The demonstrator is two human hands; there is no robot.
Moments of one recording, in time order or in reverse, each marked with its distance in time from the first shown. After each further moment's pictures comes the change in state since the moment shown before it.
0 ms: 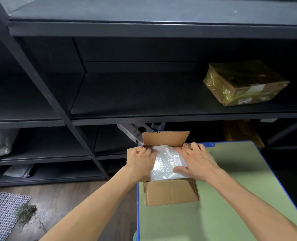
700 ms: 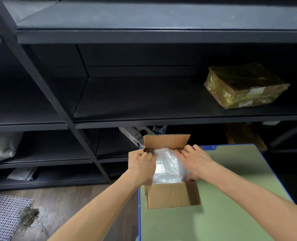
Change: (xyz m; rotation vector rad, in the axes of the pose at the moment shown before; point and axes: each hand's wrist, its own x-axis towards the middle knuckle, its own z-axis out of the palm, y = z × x) left_hand 0.001 0.007 0.002 0.131 -0.026 -0.023; right_hand 0.017 -0.008 -0.018 -0.277 -0.256 -0.091
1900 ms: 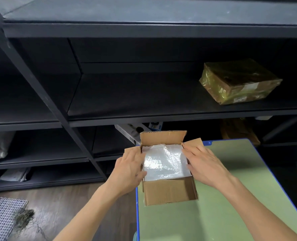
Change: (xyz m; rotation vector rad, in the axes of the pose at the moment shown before) left_hand -0.053 -0.029 0.013 -0.600 0.262 0.011; right_hand -0.056 -0.001 0.007 0.341 0.287 0.123
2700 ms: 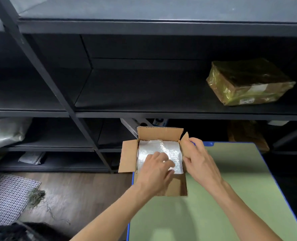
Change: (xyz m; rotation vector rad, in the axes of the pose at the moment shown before) left_hand 0.019 0.095 0.056 0.034 0.208 0.116; right_hand -0.014 0.004 0.000 0.478 0.282 0.121
